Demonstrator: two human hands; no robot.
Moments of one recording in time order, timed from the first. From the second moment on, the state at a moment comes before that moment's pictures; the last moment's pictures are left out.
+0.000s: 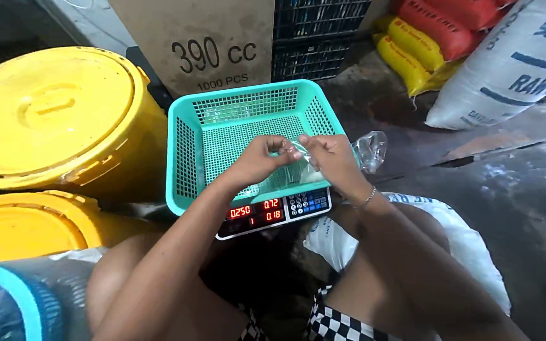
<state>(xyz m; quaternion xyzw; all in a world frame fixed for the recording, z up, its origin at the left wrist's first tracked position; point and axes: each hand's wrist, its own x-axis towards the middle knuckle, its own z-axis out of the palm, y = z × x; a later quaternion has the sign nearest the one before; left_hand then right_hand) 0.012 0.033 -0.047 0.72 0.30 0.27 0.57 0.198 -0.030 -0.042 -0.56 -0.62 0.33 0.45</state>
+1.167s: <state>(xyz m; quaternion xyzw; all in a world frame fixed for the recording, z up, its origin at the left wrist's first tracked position) 0.006 0.033 -0.041 0.77 0.29 0.21 0.52 0.203 -0.024 -0.041 -0.54 -0.62 0.40 0.41</state>
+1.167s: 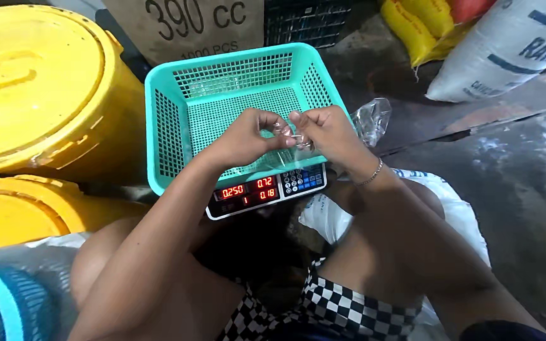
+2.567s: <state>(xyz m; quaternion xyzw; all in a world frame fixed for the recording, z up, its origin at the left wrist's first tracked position) 0.004 0.032 -0.037 0.76 0.27 0.30 0.51 0.204 -0.030 -0.036 -0.49 -0.65 0.40 0.42</state>
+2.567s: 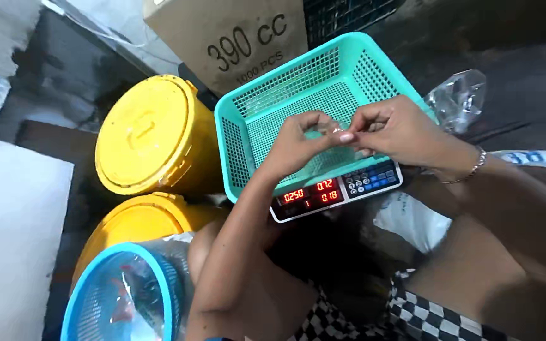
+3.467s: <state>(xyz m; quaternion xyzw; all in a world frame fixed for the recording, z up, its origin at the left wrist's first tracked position) -0.005 0.039 -0.049 0.78 0.27 0.24 0.50 0.195 -0.031 -0.057 -0.52 -0.72 0.30 0.35</state>
